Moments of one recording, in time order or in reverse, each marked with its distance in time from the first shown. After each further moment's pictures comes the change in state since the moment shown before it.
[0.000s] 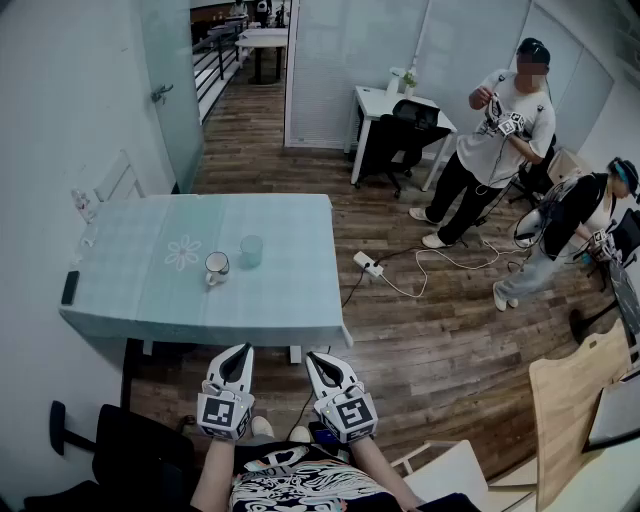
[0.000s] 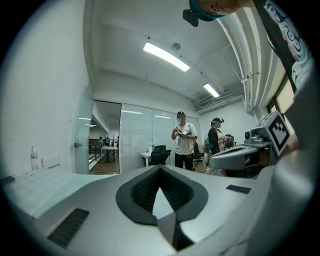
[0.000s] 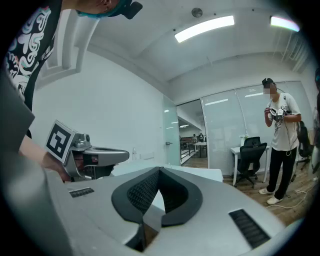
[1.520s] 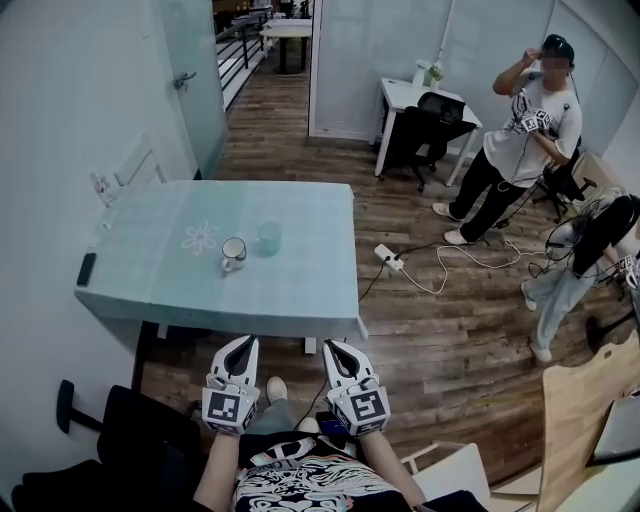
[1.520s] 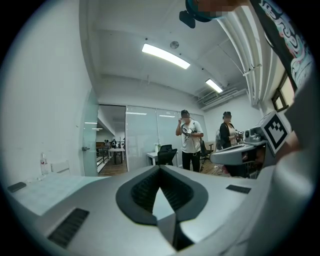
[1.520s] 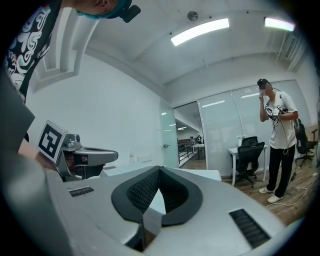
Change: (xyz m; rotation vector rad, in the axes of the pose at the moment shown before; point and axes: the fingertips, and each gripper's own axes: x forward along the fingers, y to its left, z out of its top) left arm -0.011 0.004 -0.003 0.036 -0.009 0.084; right arm -0.003 -0.019 0.001 0.019 -0.042 -0.017
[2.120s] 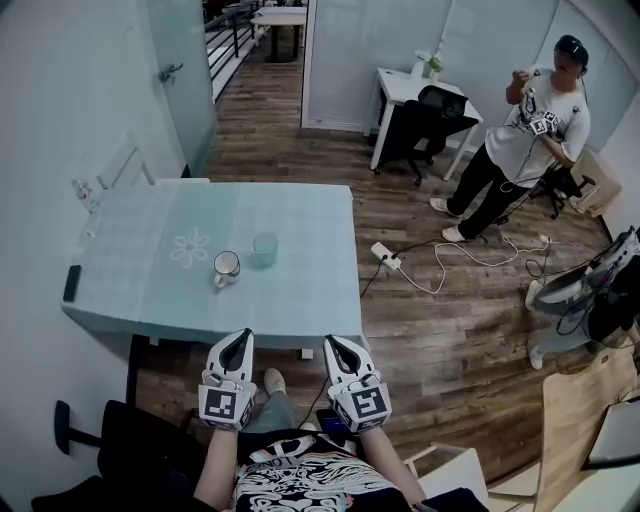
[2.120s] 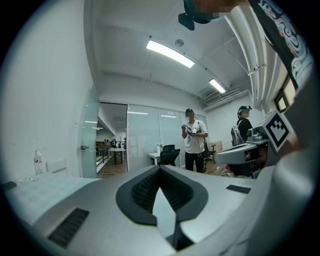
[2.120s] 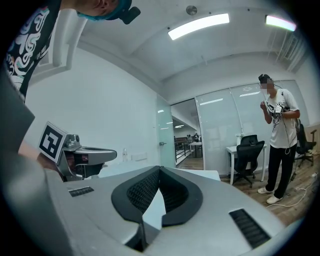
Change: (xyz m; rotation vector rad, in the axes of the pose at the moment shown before) left arm 0.069 0.055 -0.007 -0.008 -0.002 -0.003; right arm 0.072 -0.038 -0.007 0.001 0.028 -0.032
